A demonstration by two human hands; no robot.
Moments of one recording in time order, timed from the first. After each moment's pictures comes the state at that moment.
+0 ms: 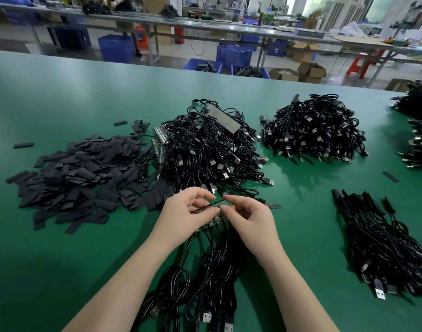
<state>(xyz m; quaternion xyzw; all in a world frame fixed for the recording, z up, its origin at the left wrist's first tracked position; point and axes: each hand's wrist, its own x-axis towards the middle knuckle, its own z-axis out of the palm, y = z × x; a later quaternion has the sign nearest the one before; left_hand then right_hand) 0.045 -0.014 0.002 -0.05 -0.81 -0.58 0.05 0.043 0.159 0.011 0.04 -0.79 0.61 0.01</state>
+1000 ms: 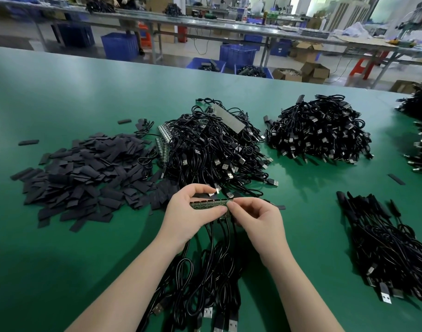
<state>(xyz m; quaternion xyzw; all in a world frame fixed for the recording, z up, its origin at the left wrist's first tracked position) 0.049 -0.005 0.011 0.02 -0.74 -0.67 0.06 0.044 0.160 0.012 0.01 -0.76 0.65 0.03</state>
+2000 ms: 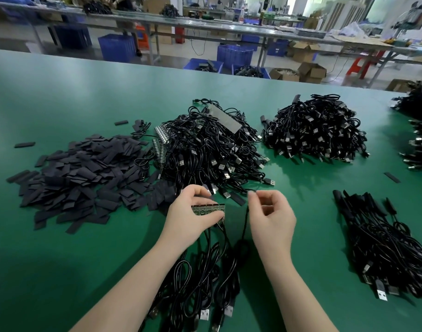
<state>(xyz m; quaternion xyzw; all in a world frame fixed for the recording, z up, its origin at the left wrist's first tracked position) 0.051 0.000 0.005 0.02 -0.82 -0.57 0.07 0.048 0.161 0.018 -0.08 -0.78 0.59 0.21</state>
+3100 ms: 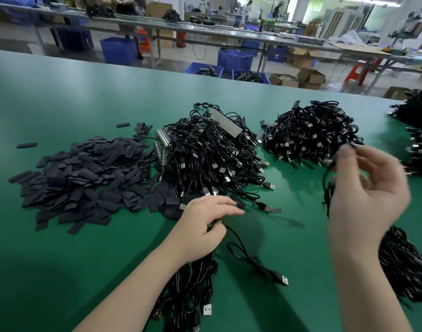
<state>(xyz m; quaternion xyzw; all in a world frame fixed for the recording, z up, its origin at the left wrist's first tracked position) 0.058 0.006 0.016 -0.21 -0.87 -0.43 0.10 0.058 0.212 0.119 0.00 -0.63 0.64 0.44</state>
